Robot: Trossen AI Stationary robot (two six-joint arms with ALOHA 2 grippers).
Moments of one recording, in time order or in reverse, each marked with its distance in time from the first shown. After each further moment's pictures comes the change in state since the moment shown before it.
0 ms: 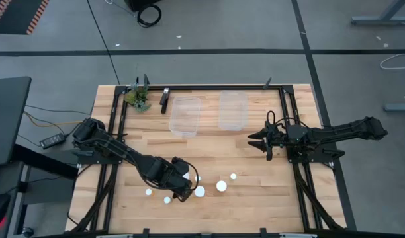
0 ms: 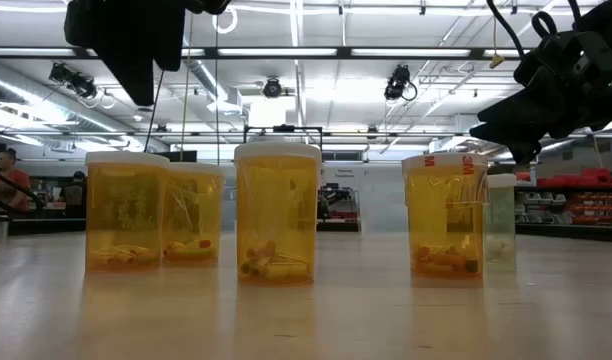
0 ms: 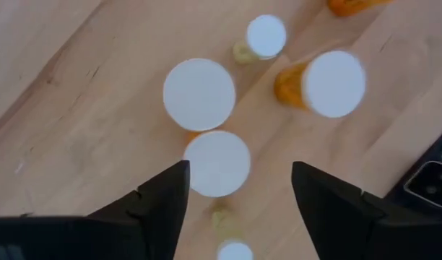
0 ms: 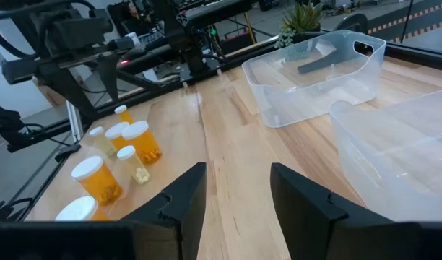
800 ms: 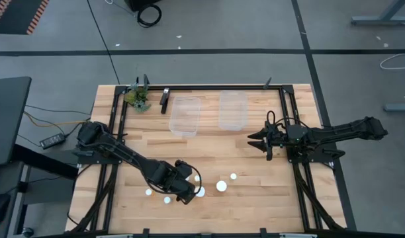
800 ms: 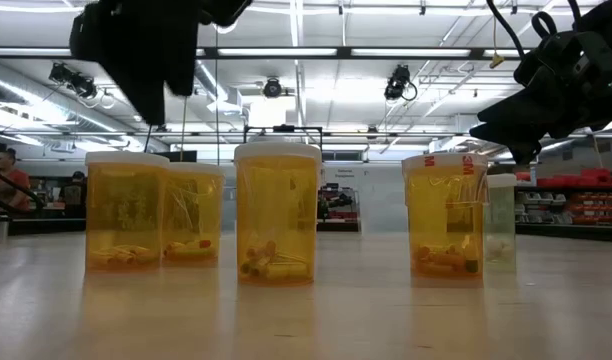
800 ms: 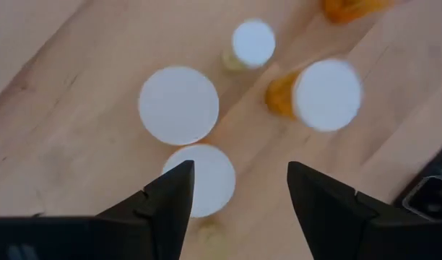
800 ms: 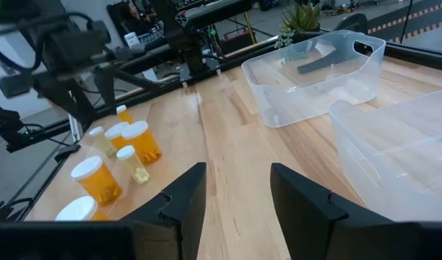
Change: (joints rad) left arm -0.012 0.066 0.014 0.040 -0.017 -0.004; right arm 0.000 0.000 0.000 0.000 0.000 0.000
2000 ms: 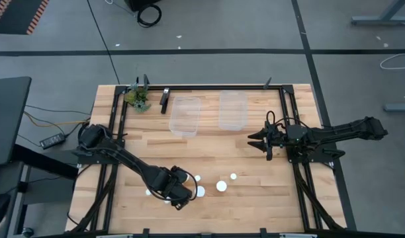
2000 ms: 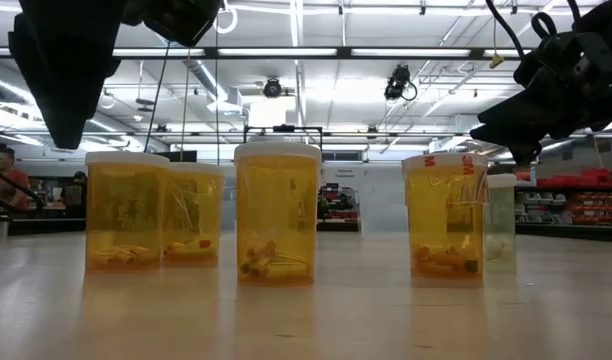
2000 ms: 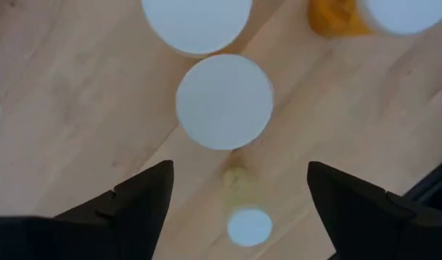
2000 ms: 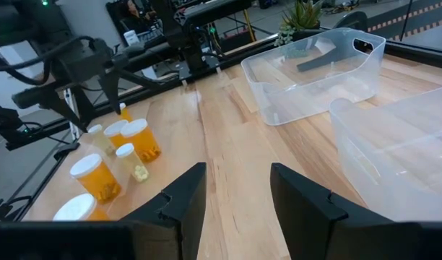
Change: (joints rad) left arm -0.041 0.041 -0.002 -0.094 0.127 -0.024; right arm 0.000 0.000 0.000 -0.008 0.000 0.000
